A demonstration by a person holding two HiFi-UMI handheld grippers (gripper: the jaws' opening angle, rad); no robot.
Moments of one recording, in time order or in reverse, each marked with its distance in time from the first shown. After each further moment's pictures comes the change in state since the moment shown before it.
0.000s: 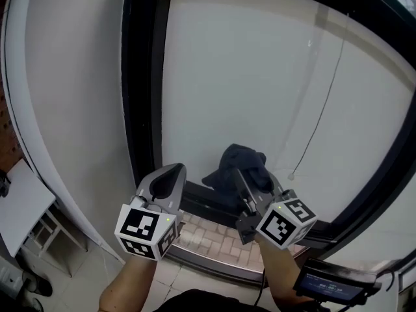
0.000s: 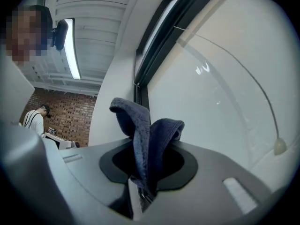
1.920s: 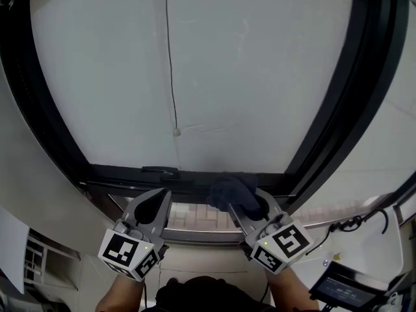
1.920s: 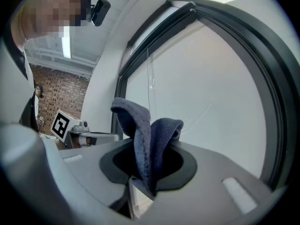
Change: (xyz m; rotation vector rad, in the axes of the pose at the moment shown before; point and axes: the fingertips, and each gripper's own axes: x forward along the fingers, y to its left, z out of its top) left arm 0.040 -0.227 -0.088 -0.075 0.194 -0.332; right arm -0.240 -0.114 -0.034 -0.136 0.147 -0.235
